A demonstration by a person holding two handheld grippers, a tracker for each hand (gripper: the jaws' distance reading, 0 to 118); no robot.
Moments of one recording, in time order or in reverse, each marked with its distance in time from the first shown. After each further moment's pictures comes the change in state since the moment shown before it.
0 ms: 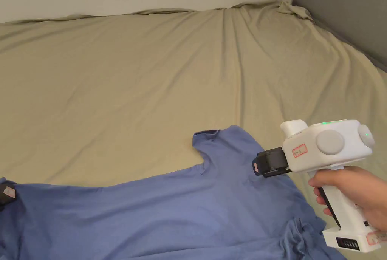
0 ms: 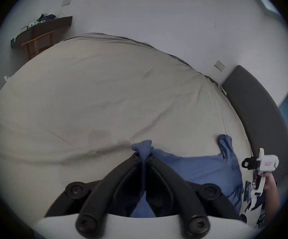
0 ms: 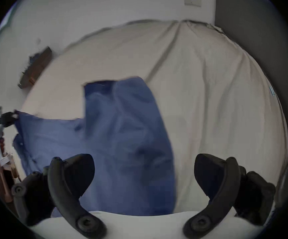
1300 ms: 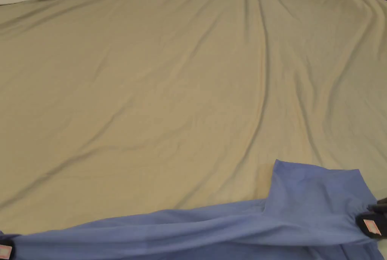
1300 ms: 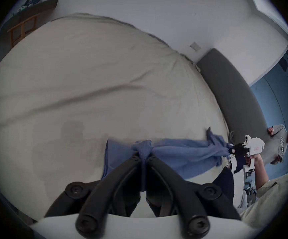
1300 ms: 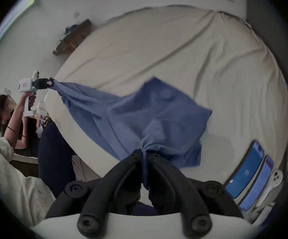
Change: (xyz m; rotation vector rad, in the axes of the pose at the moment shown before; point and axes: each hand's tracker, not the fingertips) left arm -0.089 -0.081 0.115 -0.248 -0.248 -0.037; right arm -0.027 -0.171 0.162 -0.158 0.298 0.178
